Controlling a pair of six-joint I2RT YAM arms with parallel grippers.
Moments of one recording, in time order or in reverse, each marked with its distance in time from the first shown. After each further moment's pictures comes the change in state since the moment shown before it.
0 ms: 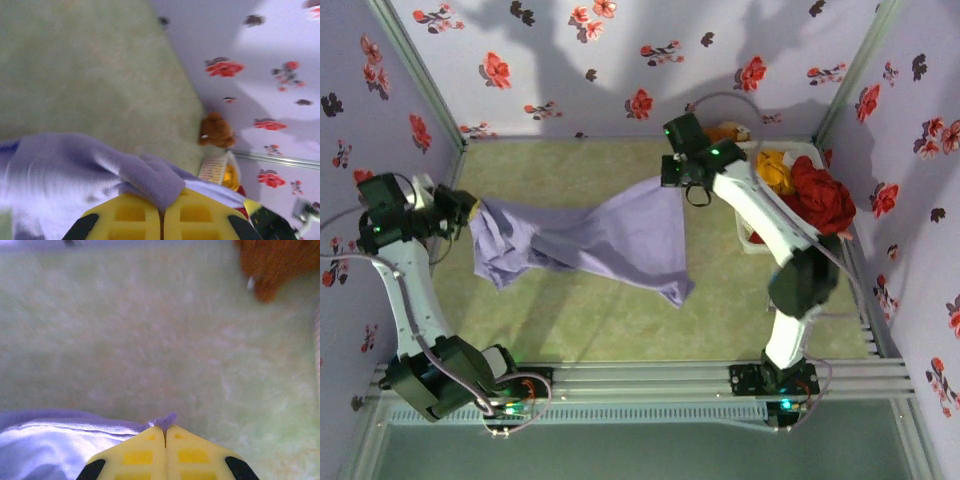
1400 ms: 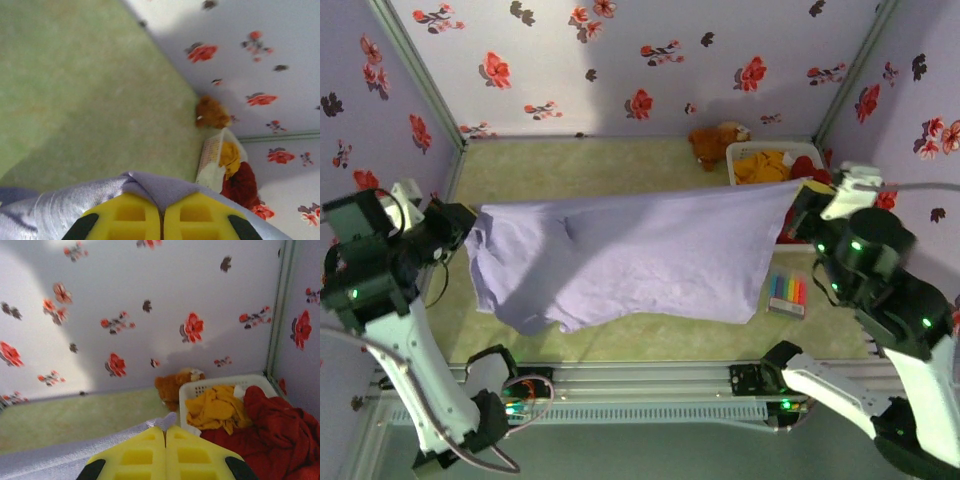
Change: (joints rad) left arm -0.054 -0.220 0.347 -0.555 -0.155 0.090; right arm 0.066 -0.941 -0.356 0.019 0.378 -0.154
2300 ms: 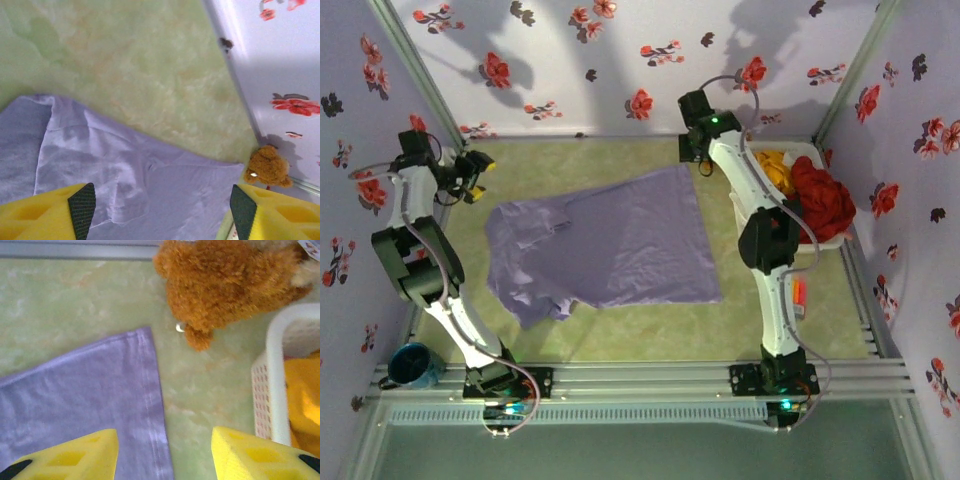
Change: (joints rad) left arm -0.055 0.933 0.051 0.631 0.000 -0.026; right arm -0.266 1.436 0.844 -0.190 -0.327 -0.023
